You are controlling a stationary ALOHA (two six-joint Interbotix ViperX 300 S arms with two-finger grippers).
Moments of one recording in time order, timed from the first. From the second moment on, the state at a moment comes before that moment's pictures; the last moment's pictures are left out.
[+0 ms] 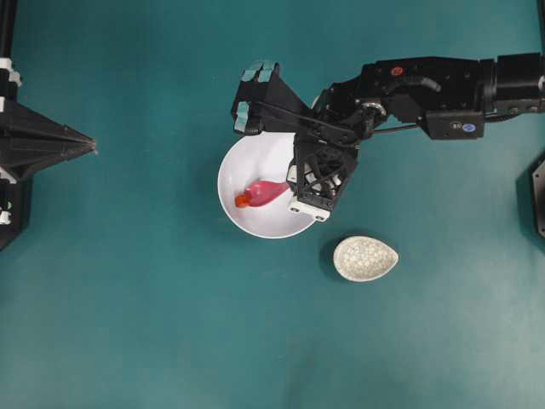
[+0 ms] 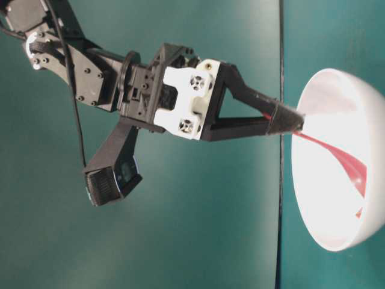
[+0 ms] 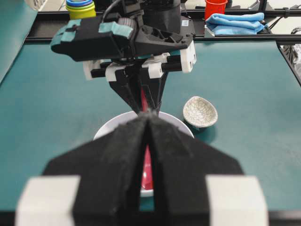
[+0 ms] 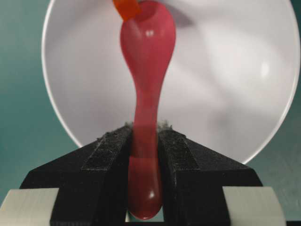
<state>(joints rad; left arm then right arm) 0.02 -1.05 1.13 0.02 -0.06 0.01 -0.14 0.15 0.24 0.33 0.81 -0.02</state>
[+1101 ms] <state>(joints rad) 0.02 -1.05 1.13 0.02 -0.04 0.01 -0.10 -0.05 0.59 0.32 0.32 -0.02</state>
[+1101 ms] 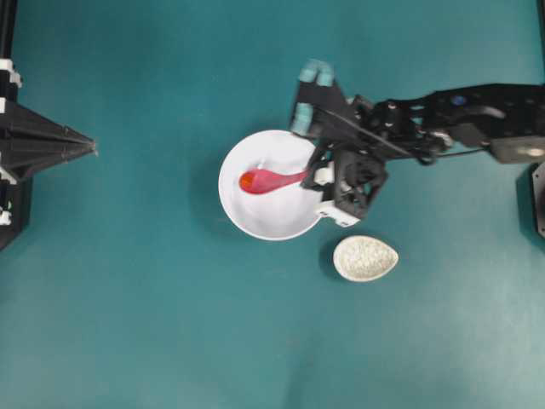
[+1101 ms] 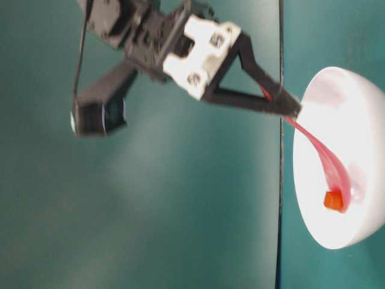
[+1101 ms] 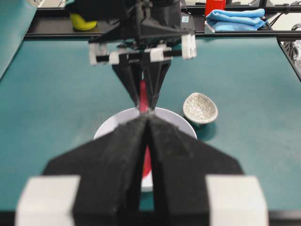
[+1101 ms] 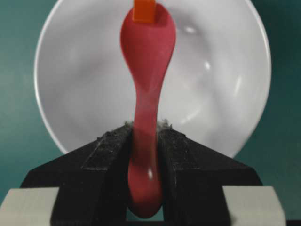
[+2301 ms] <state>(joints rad) 0.02 -1.06 1.13 0.02 0.04 0.00 -0.08 -0.42 0.65 0.31 0.30 -0.01</state>
